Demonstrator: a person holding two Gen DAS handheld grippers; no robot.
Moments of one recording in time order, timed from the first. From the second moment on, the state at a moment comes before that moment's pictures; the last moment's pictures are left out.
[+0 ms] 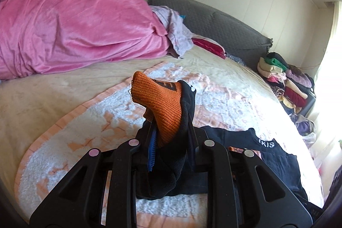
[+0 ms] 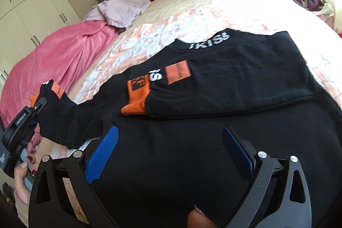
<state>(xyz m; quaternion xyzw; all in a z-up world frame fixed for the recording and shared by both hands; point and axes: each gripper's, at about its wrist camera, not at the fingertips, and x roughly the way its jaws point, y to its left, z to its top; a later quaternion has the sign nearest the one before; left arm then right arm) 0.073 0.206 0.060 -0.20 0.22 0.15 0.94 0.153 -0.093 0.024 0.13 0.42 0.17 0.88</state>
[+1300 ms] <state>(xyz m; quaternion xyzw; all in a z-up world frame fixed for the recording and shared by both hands) 0.167 0.009 0.053 -0.12 0.31 -0.10 0.94 0.119 -0.256 0.024 0.25 0.39 0.02 0.89</state>
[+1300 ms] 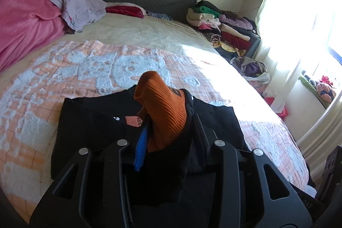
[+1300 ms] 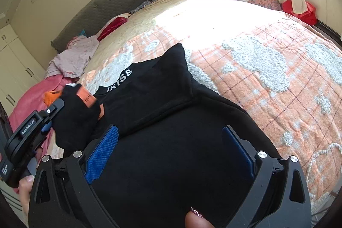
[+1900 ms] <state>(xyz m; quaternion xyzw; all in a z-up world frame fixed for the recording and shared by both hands) 0.176 0.065 0.047 -0.14 0.34 -0.05 0.93 0.144 -0.204 0.009 0.21 0.42 0.05 0.88</state>
